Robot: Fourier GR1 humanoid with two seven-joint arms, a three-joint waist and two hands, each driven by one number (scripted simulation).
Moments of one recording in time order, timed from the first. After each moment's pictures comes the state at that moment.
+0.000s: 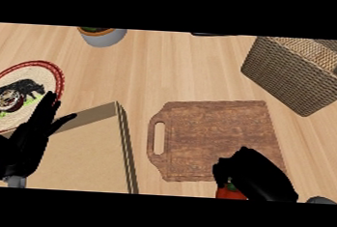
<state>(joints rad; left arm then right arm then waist) 0.06 0.40 -0.12 -1.63 0.37 0.23 0.13 -0.40 -0.83 1.00 -1.82 0.44 -0.09 0.22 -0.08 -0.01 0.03</state>
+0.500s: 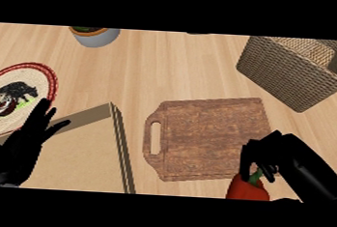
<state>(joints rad) 0.12 0.42 -0.11 -1.64 0.37 0.23 0.13 -0.28 -0.90 0.65 -2.03 0.02 -0.23 0.03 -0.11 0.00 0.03</state>
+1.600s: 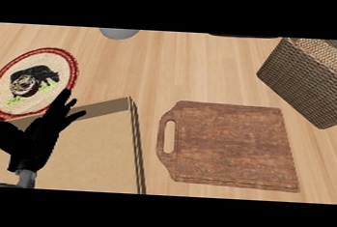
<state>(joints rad) 0.01 0.41 -0.18 -1.59 0.31 0.18 0.12 -0.36 -1.24 -0.04 -1.50 -0.59 0.21 -0.09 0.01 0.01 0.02</state>
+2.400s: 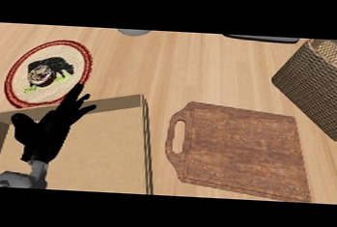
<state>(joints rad) -0.06 0.38 -0.20 -1.54 0.29 0.15 0.12 -0.48 -1.13 0.00 -1.09 -0.56 0.40 -0.18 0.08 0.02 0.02</state>
